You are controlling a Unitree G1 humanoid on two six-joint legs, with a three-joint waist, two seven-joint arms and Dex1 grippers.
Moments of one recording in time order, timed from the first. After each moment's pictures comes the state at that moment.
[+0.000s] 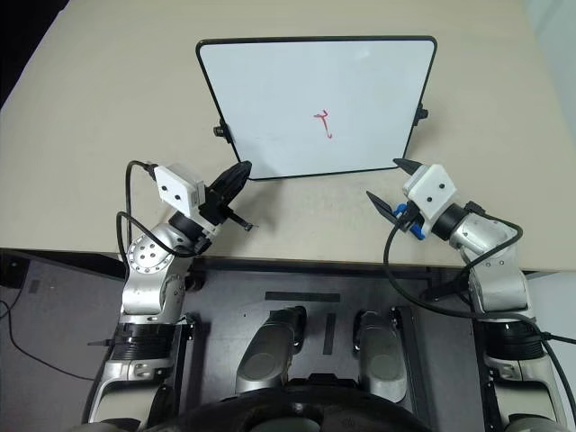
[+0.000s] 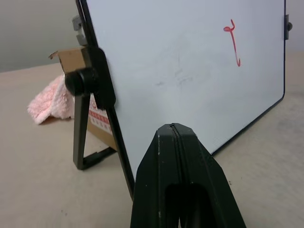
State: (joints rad) left arm -0.13 0.32 0.07 0.00 -0.25 -0.08 -0.58; right arm -0.16 -0.53 0.02 -0.19 0.12 0.10 0.69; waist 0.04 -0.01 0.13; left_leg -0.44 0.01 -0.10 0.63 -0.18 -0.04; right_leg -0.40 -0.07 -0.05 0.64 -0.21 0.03
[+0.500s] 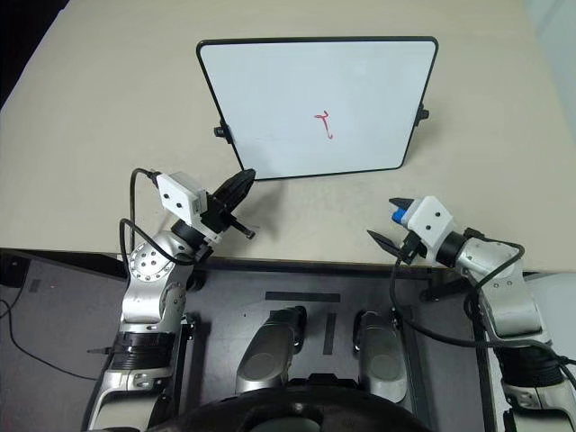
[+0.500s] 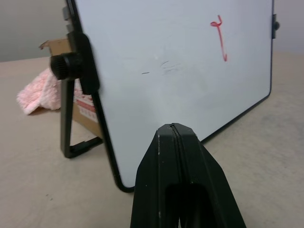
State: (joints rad) left arm -0.10 0.33 0.05 -0.05 -0.28 -0.06 -0.61; right arm 0.02 -0.64 0.02 -0.35 0.19 0.26 0.78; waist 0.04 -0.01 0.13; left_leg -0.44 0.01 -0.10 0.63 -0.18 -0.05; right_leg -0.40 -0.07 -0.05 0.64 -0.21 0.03
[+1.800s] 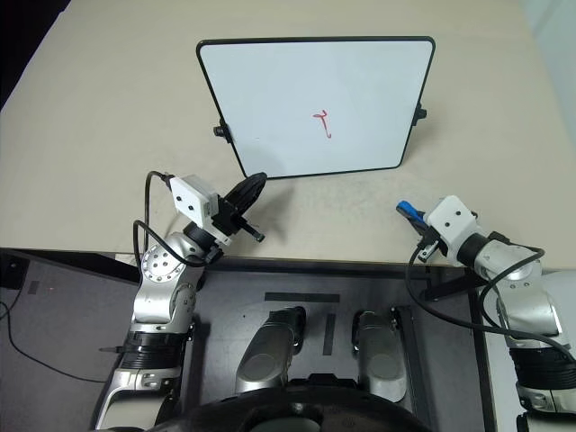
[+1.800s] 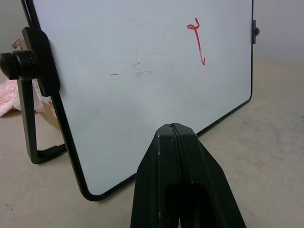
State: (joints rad) left arm -0.10 0.29 0.02 -0.04 -0.27 -0.07 -0.60; right arm 0.02 -0.68 -0.02 -0.26 0.09 0.29 0.70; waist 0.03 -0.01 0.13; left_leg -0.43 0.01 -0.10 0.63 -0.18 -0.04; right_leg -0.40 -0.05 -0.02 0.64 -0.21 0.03
